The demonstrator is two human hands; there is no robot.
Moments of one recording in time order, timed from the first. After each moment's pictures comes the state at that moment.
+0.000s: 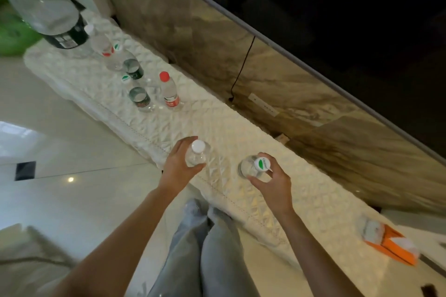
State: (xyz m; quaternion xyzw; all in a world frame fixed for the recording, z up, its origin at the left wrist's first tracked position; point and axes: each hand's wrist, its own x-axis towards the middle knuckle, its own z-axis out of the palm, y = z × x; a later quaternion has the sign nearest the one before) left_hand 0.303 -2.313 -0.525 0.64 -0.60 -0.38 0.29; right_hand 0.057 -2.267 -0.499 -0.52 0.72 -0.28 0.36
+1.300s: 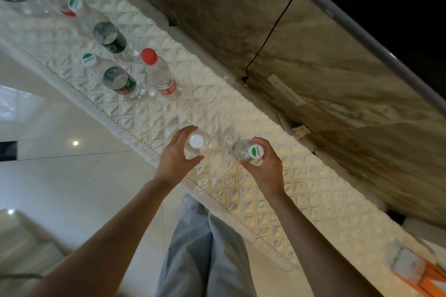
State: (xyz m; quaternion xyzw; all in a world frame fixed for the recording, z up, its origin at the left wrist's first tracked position) left_hand 0.308 -2.403 -0.660 0.65 -0.62 -0.36 0.22; right_hand 0.072 -2.388 -0.658 -0.53 0.71 -0.23 0.40
